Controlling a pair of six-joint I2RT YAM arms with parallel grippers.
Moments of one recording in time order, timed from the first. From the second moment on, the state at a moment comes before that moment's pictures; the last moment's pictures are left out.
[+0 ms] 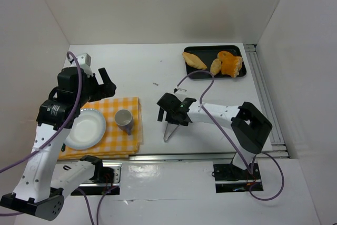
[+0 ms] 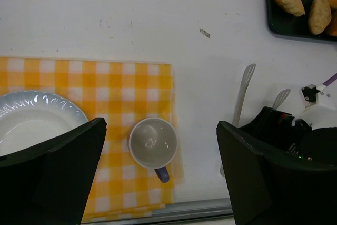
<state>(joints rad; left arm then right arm) -0.20 0.92 1.27 -0.88 -0.08 -0.40 0.93 1.66 1.06 -0.50 0.33 1.04</state>
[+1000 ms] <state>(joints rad) -0.20 0.92 1.25 -0.88 -0.08 -0.40 0.95 1.73 1.09 -0.60 0.41 1.18</state>
